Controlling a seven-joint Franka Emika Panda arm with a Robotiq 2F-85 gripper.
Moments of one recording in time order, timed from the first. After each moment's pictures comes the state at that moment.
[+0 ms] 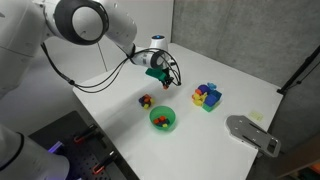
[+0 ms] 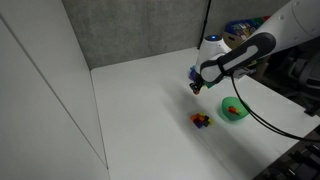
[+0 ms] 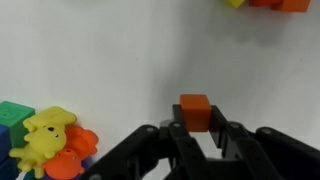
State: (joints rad) arm 0.16 0.88 -0.08 -1.59 -0.11 2.58 0.12
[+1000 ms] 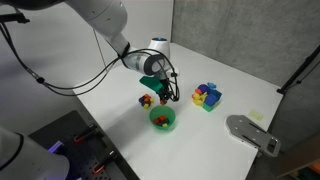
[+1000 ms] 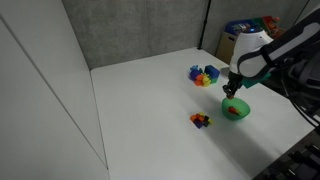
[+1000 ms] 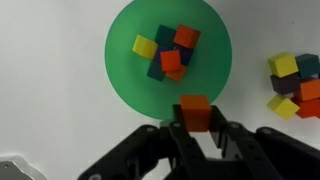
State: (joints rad) arm 0.10 0.53 -0.17 -2.09 -0.12 2.57 0.12
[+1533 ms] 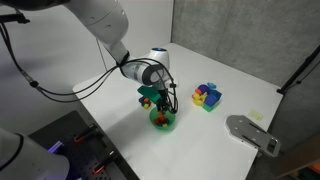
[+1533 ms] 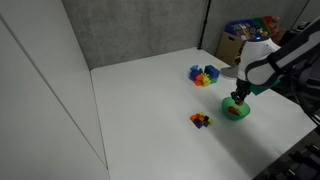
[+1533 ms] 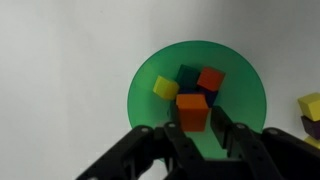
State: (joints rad) arm 0.08 0.53 -0.20 -2.18 -0.16 2.60 0.13
